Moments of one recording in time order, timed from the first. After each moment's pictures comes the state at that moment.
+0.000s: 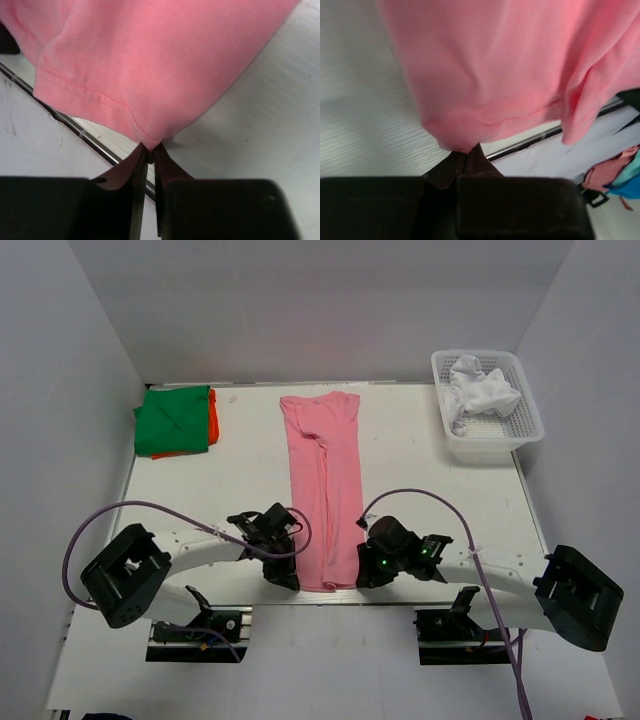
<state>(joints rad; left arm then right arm) -0.83 1.37 0.58 -0.45 0.30 -0.86 0.99 1.16 0.42 -0.23 -0.20 0.61</state>
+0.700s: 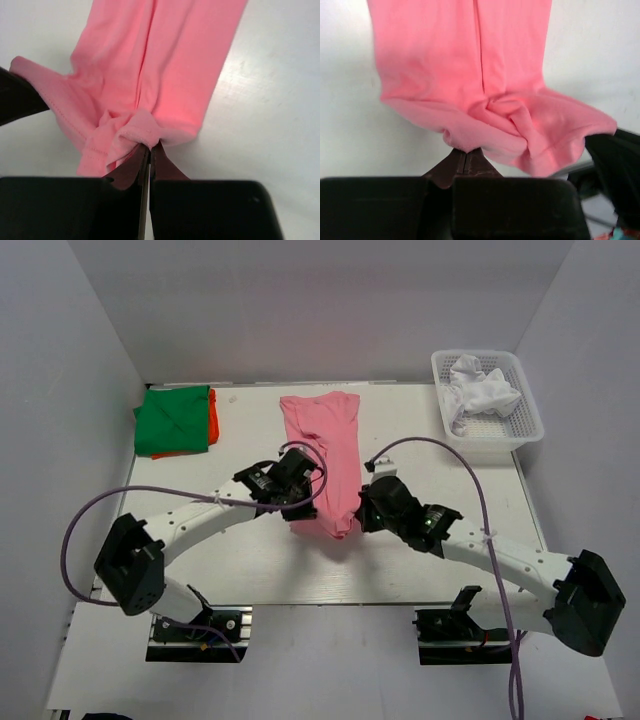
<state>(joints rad) -0.81 1.42 1.03 -0.62 -0.04 -0.86 0.93 1.12 0.70 -0.30 0.21 0.53</state>
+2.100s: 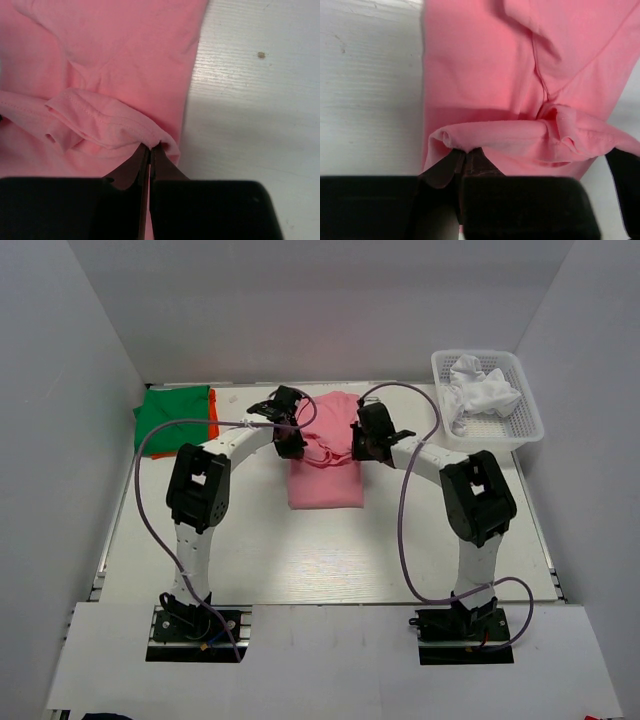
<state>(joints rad) -0.44 2.12 1.71 -0.65 -0.04 -0.69 0.52 1.93 1.33 -0.16 0.07 0.33</state>
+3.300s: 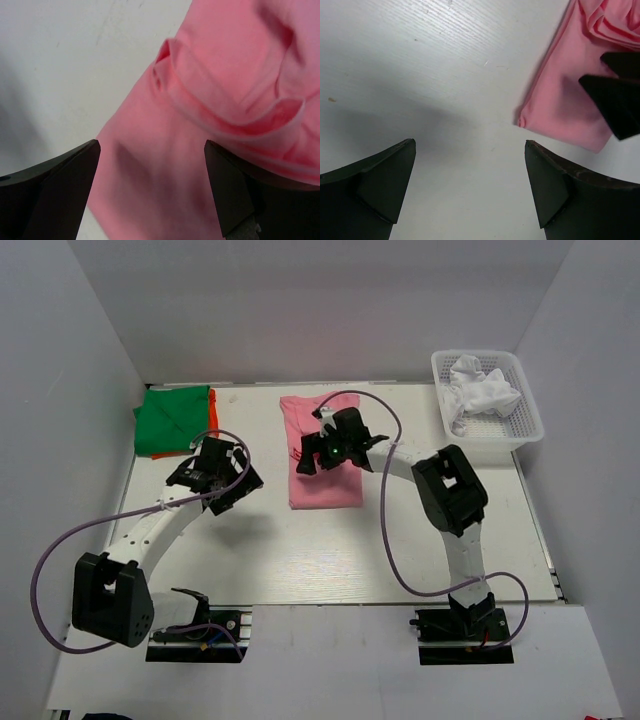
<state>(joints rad) -0.30 1.26 0.90 -0.59 -0.10 -0.81 0.61 2.11 1.43 0.00 -0.43 0.21</state>
